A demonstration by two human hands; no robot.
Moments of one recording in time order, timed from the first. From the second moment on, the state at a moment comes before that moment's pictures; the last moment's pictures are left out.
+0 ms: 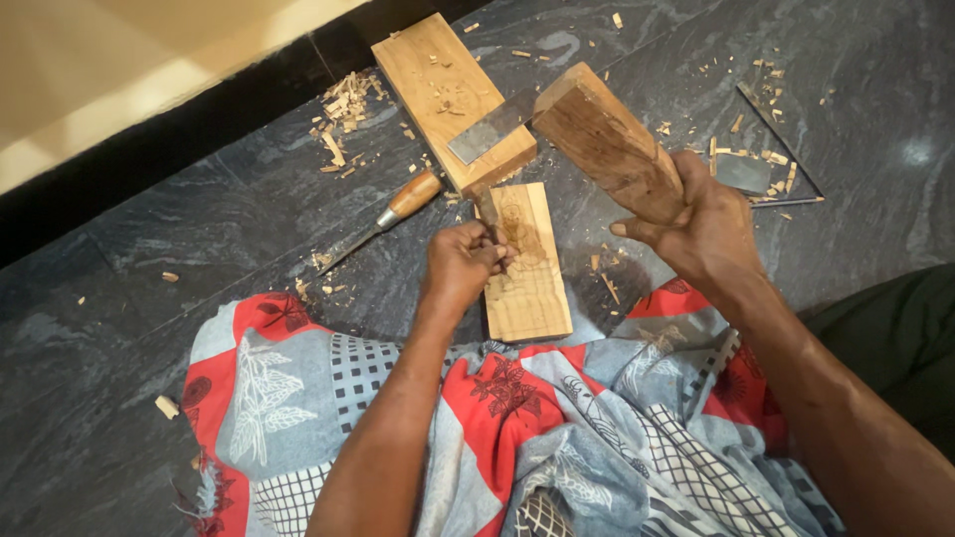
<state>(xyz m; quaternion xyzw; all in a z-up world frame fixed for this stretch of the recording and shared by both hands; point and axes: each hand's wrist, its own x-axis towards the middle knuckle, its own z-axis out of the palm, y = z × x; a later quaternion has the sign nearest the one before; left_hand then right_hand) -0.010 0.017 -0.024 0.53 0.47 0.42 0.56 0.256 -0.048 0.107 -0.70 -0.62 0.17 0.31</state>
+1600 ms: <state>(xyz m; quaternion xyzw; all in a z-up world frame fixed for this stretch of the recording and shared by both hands) -0.014 0.014 -0.008 0.56 0.49 0.41 0.53 0.249 -0.048 0.112 -0.70 -0.62 0.14 0.32</state>
